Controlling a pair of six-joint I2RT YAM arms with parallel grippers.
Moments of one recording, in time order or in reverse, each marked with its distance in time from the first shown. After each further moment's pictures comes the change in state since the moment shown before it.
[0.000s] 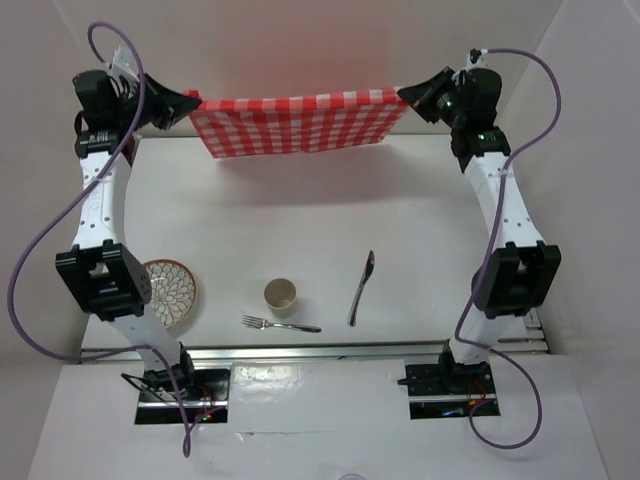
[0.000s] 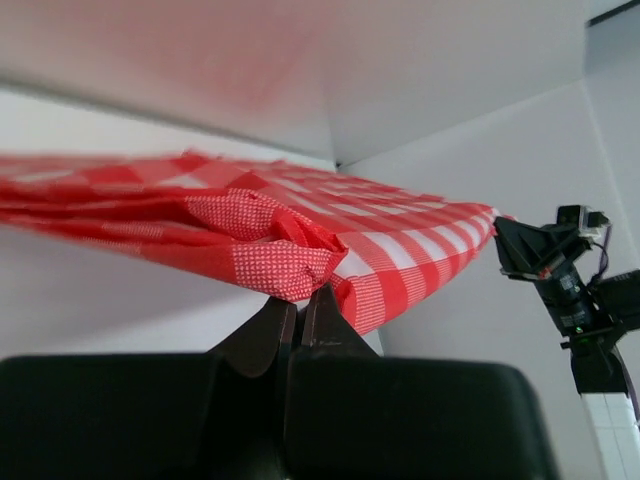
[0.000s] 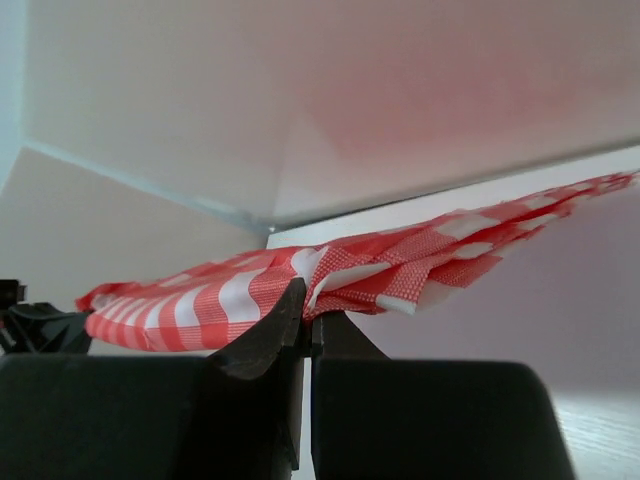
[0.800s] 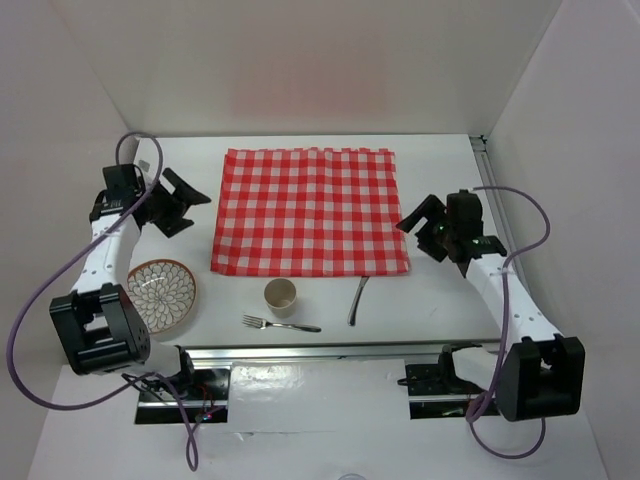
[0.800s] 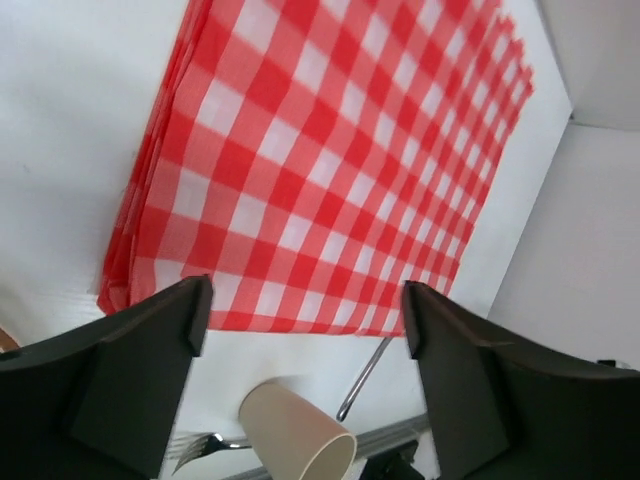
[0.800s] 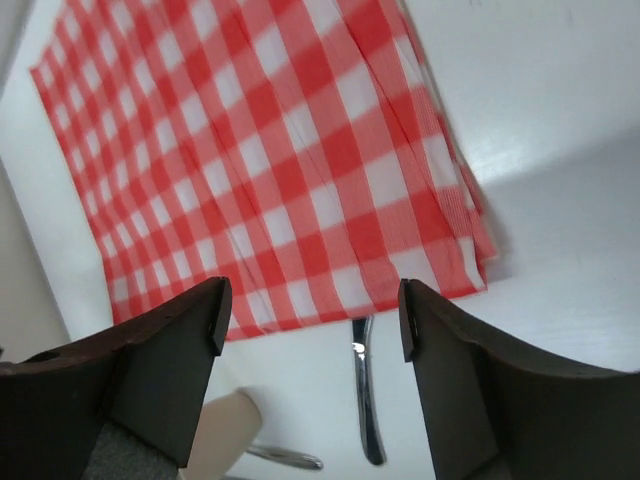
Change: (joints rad) left arm 0.044 -0.402 -0.858 -0.278 -0.282 0.159; right arm 0.042 -0.651 -1.084 -0.238 0.217 0.010
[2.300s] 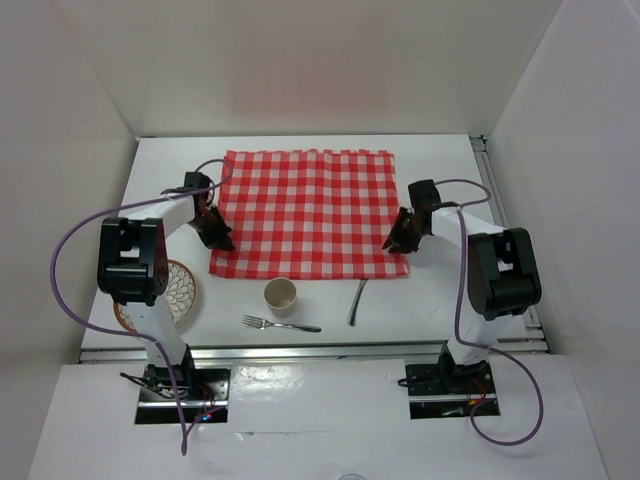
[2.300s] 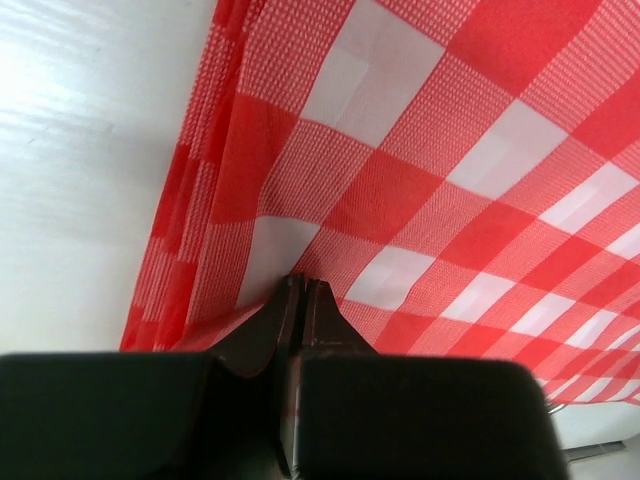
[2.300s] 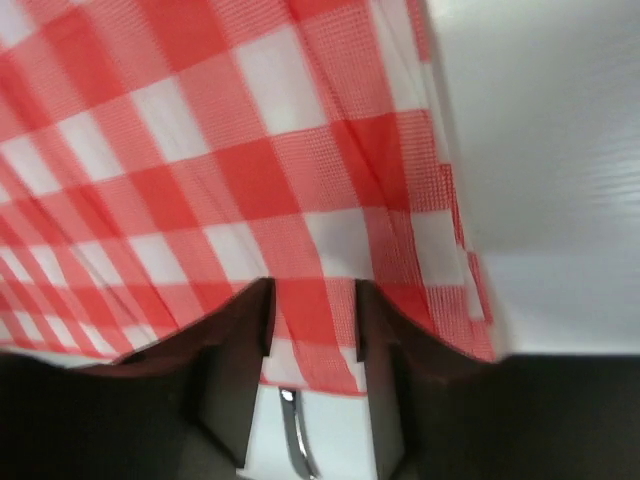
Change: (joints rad) left arm -0.278 0.449 0.104 -0.084 -0.335 0.077; right arm 0.072 0.607 0.233 -0.006 -0.061 -0.171
